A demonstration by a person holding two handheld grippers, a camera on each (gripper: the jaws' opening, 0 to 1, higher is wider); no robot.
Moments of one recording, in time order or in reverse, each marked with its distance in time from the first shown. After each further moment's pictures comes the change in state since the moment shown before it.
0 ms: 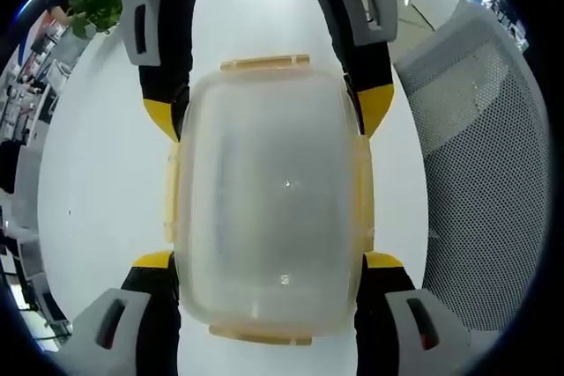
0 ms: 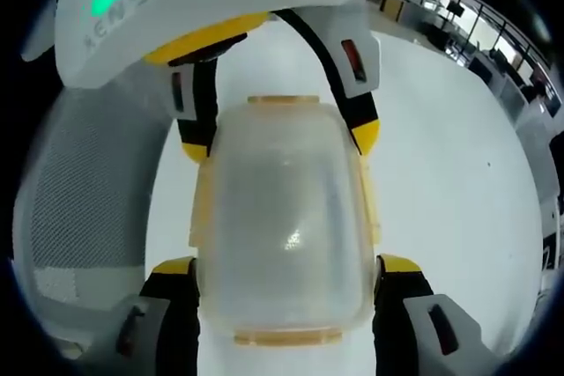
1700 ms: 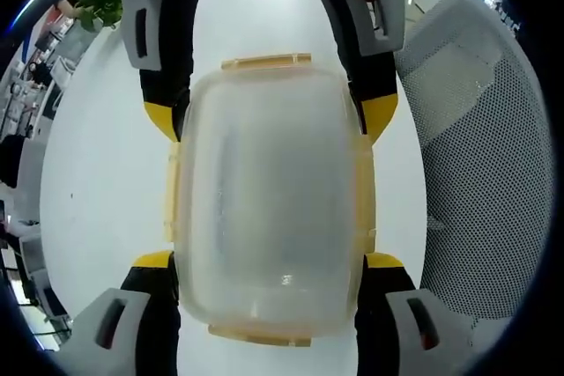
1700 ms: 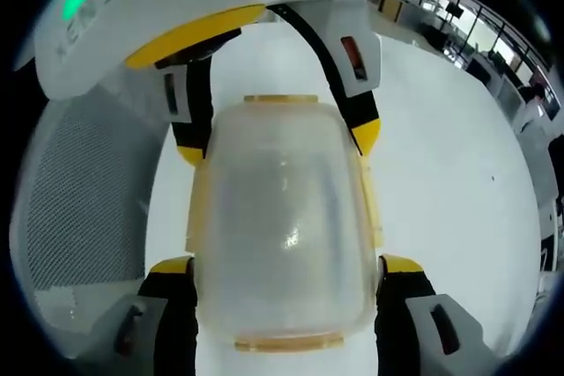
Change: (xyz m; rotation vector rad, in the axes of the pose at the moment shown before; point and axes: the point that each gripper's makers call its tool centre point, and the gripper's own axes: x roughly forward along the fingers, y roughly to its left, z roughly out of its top) left arm -0.005 -0.005 -0.032 -0.012 0.002 0.018; right arm 0.018 0.005 0.030 -0.001 -0.003 -0.017
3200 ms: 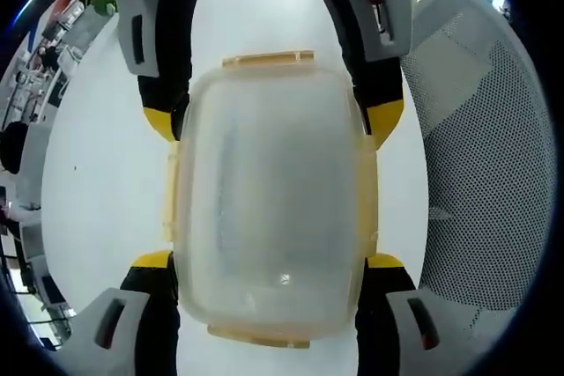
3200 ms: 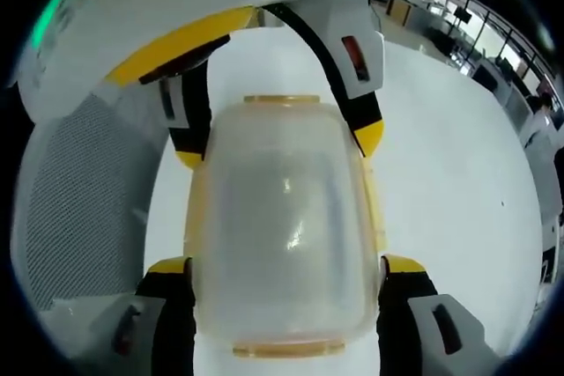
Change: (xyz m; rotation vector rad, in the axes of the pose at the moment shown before) left arm -0.009 -0.004 -0.039 -0.038 0.021 0.018; right arm 0.021 0.002 0.038 -0.027 -0.004 0.023
